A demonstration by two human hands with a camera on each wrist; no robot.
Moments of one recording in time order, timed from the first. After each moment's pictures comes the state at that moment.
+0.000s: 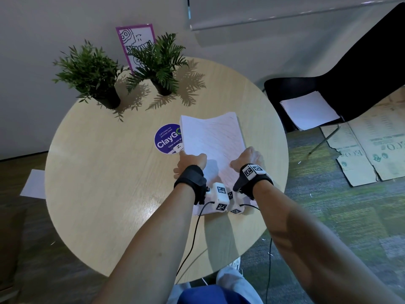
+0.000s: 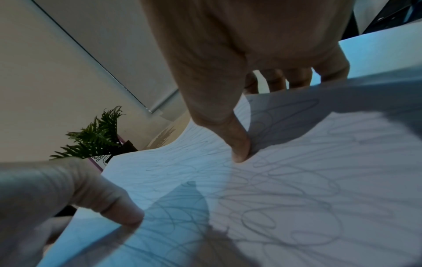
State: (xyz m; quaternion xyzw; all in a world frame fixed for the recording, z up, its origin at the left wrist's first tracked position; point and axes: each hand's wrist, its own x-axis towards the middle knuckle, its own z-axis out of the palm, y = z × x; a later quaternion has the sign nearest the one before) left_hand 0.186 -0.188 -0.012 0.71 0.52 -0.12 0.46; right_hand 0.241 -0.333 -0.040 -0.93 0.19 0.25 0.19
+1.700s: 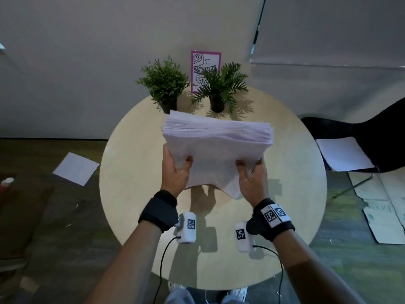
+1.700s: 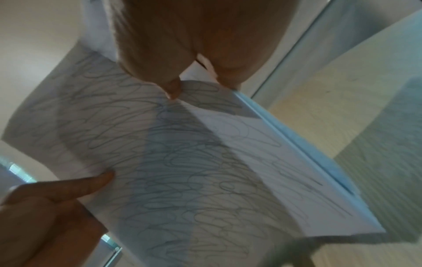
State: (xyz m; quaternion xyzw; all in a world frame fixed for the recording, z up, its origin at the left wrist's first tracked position) left_hand 0.060 -0.033 0.063 0.70 0.19 0.26 0.64; right_hand 0.147 -0.230 0.045 -0.77 -0.12 0.02 0.62
